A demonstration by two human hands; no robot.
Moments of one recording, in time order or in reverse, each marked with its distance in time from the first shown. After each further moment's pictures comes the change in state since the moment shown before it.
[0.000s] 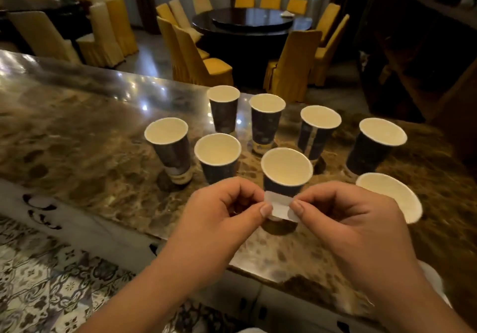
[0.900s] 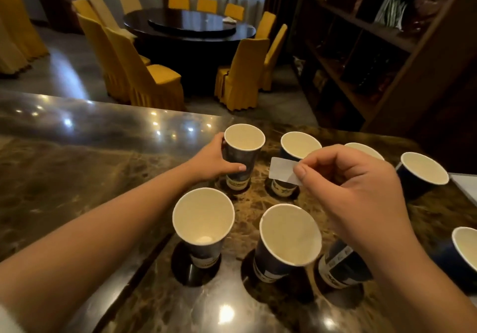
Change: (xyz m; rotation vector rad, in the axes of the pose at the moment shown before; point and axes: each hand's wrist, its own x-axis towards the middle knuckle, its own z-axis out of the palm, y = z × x) left_hand 0.337 -0.165 -0.142 0.330 -0.384 -0.003; right_hand 0.174 -0.027 0.148 -0.259 0.300 0.103
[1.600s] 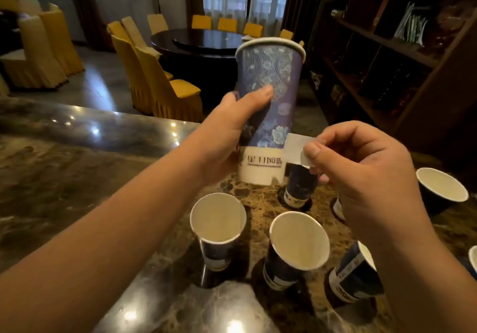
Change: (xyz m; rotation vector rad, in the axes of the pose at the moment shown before) left_hand -0.107 0.150 -0.045 -0.832 0.040 0.066; right_hand 0.012 -0.031 -0.009 0.394 -0.030 0.041
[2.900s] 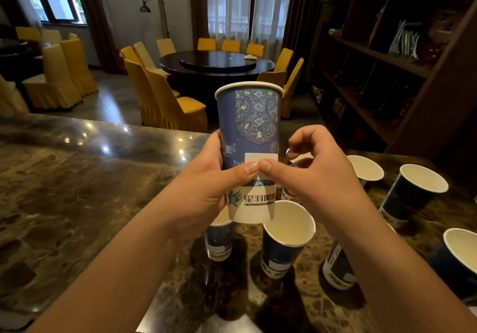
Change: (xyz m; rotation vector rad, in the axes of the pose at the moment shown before) left_hand -0.092 -0.022 0.007 0.050 -0.051 0.084; right_hand -0.022 0.002 0.005 -0.181 -0.106 0.100
